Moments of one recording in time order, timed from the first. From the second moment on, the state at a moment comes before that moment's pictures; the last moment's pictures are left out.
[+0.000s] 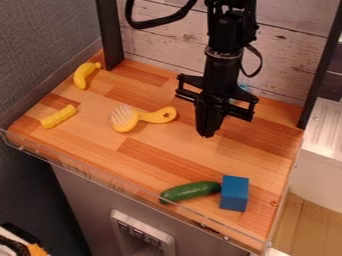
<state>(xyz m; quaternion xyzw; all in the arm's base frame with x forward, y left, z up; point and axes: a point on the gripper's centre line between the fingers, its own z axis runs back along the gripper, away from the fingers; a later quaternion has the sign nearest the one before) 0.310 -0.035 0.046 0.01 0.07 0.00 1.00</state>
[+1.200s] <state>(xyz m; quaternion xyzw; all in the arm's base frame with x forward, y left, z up) 0.323 0.074 0.059 -0.01 0.08 -0.09 0.99</state>
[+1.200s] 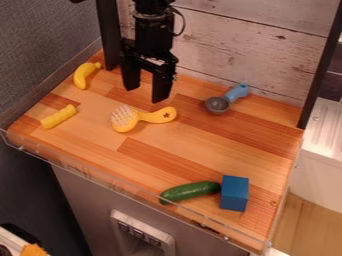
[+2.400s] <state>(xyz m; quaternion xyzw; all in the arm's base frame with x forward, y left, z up) 0.306 0.068 0.008 0.01 0.07 -0.12 0.99</state>
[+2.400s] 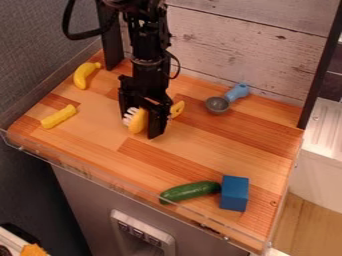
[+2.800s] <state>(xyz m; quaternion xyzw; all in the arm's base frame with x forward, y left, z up) 0.302 0.061 0.004 0.01 0.07 -0.10 0.99</state>
